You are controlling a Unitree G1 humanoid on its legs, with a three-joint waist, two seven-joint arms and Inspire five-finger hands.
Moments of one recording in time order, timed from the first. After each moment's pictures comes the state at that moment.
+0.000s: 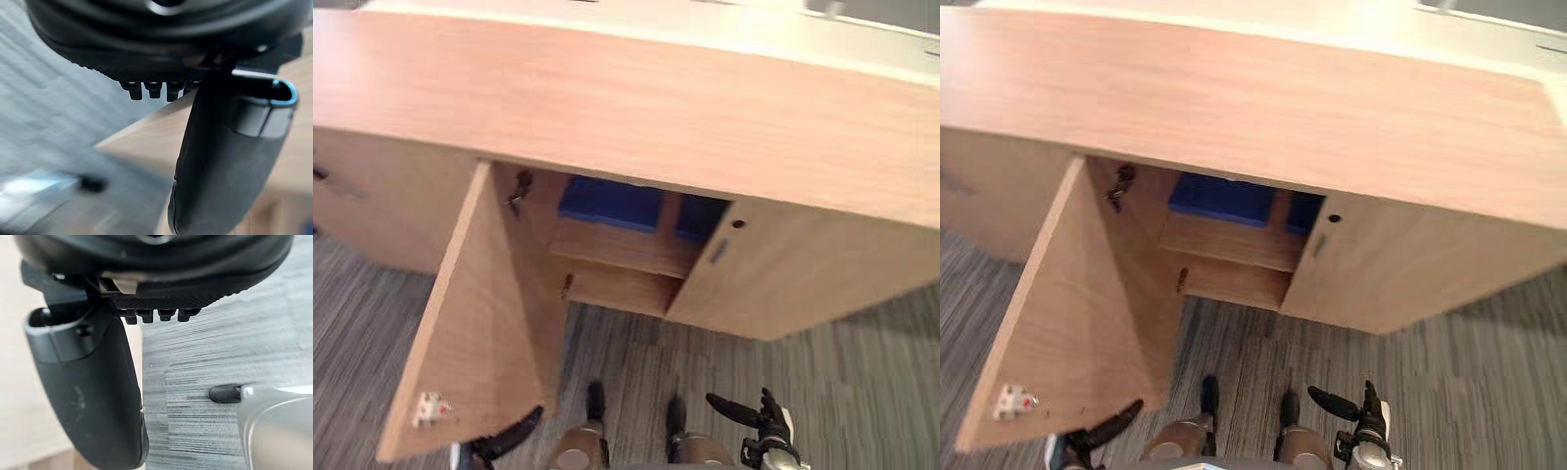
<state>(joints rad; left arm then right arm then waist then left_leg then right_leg) 0.50 0.12 0.03 0.49 -0.24 -0.12 0.12 0.14 -0.01 -0.22 0.82 0.04 -0.10 -0.16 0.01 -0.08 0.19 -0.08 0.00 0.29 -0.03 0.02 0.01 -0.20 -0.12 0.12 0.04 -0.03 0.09</state>
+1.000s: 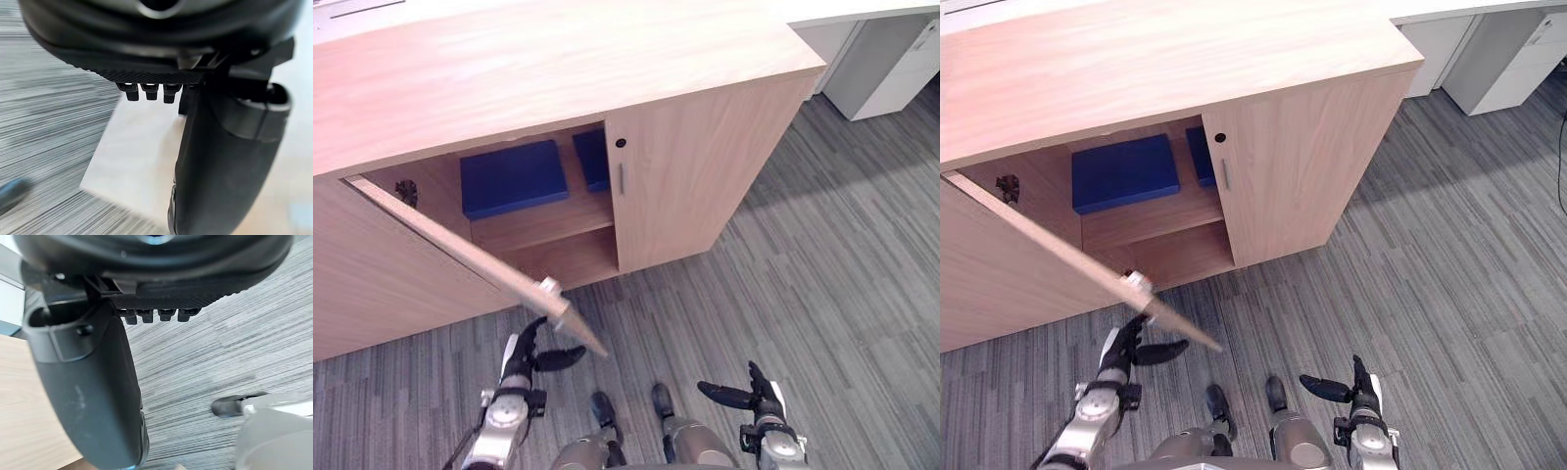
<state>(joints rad) -0.11 0.32 -0.07 0.67 -0.07 -0.10 0.15 0.14 -0.09 -0.15 0.77 -0.02 -0.09 -0.10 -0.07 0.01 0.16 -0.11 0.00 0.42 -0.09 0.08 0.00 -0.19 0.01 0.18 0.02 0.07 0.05</state>
